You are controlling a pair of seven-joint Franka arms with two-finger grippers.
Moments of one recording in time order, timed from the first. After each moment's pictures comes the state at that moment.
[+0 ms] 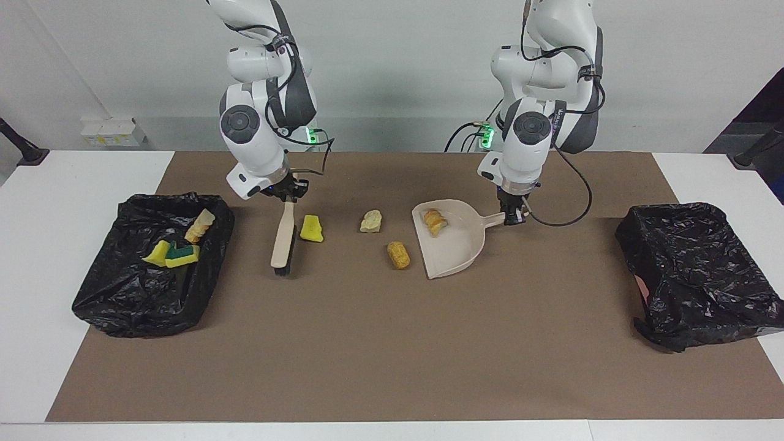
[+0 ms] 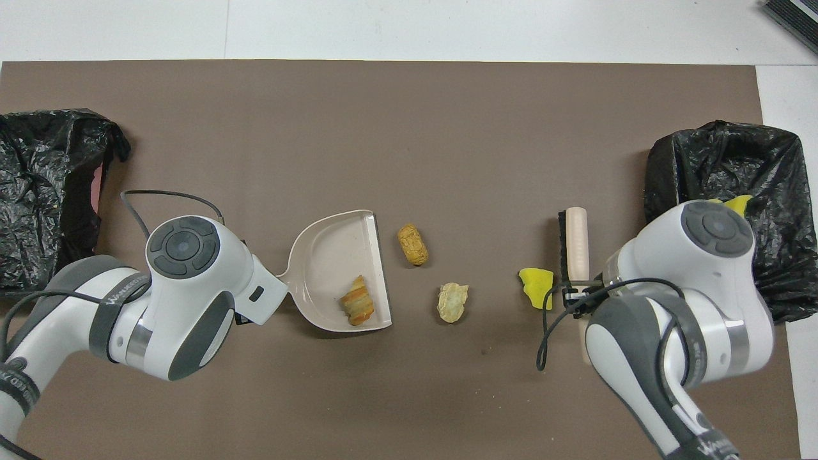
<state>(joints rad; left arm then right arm) -0.34 0.01 -0.05 -2.23 0.10 2.12 0.99 0.07 -0.11 0.10 -2.31 0.06 1.95 0.21</state>
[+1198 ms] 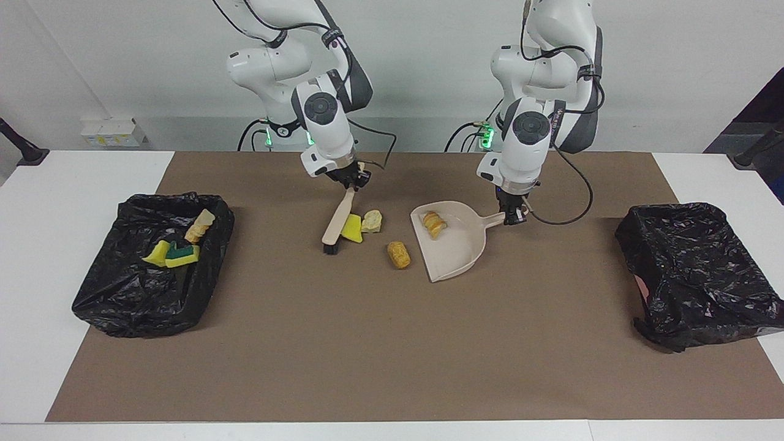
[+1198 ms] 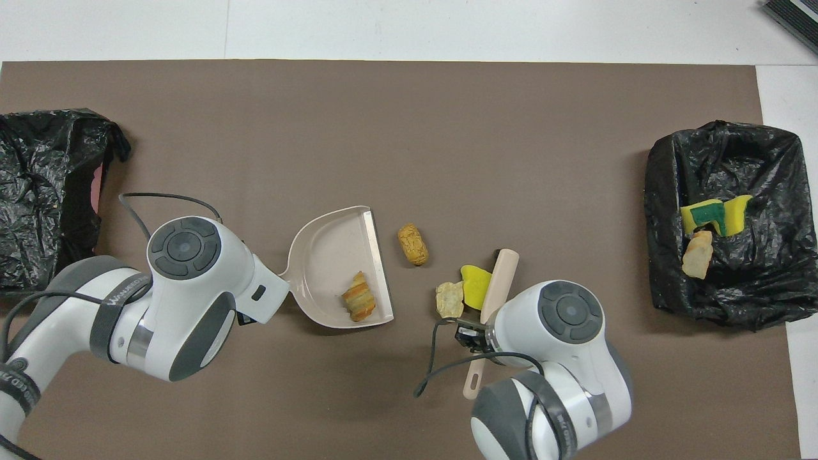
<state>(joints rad) -0.35 0.01 -0.05 -2.24 0.10 2.12 0.95 0.40 -0.03 0.13 -2.34 0.25 2.16 0.77</state>
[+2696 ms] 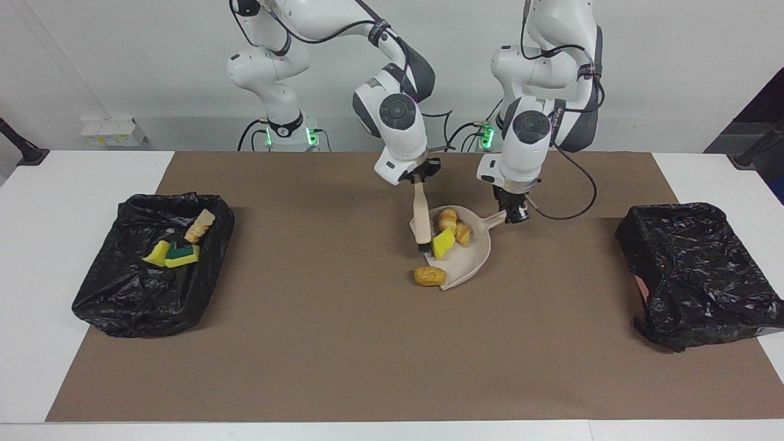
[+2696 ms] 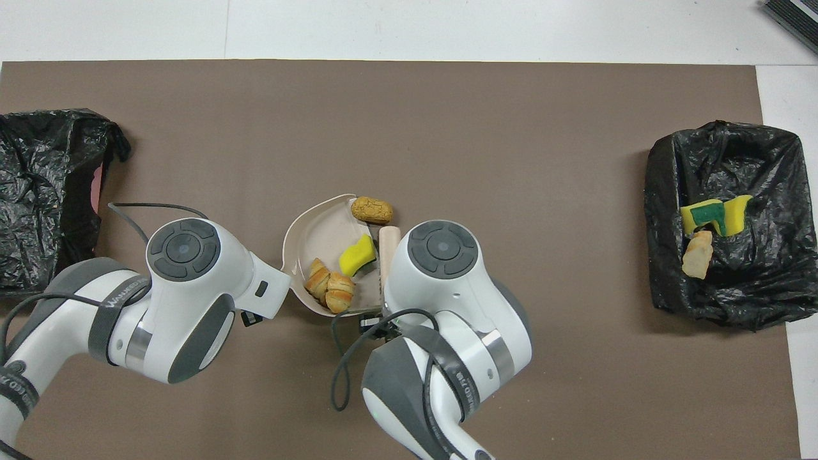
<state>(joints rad) -0.35 0.00 -0.05 -2.24 0.10 2.11 0.79 0.47 0.22 0.20 -1.86 0.25 1.90 0.52</state>
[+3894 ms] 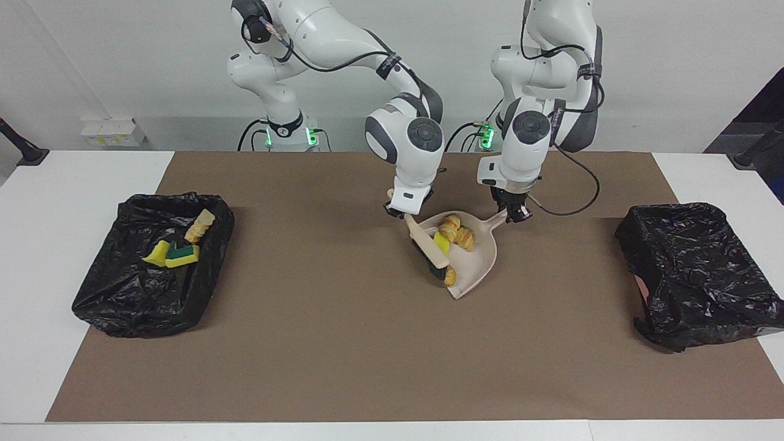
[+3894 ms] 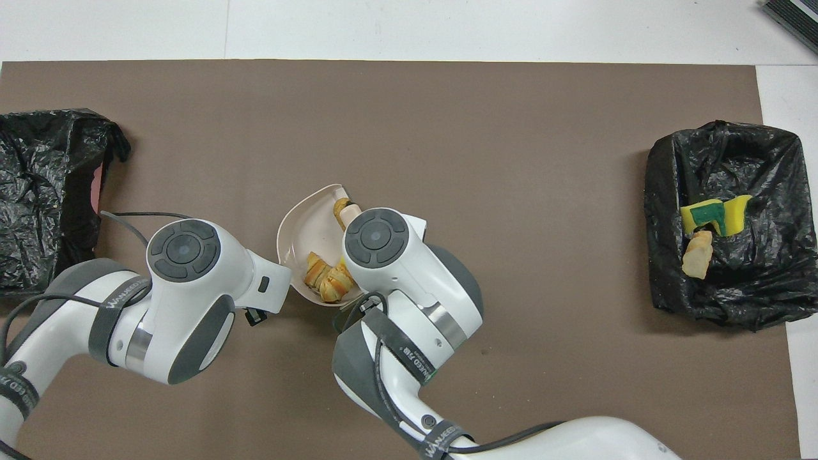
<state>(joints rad) -0.35 0.00 -0.05 -2.25 0.10 2.11 0.67 0.51 0.42 0.22 -1.67 -0.02 1.91 0.20</state>
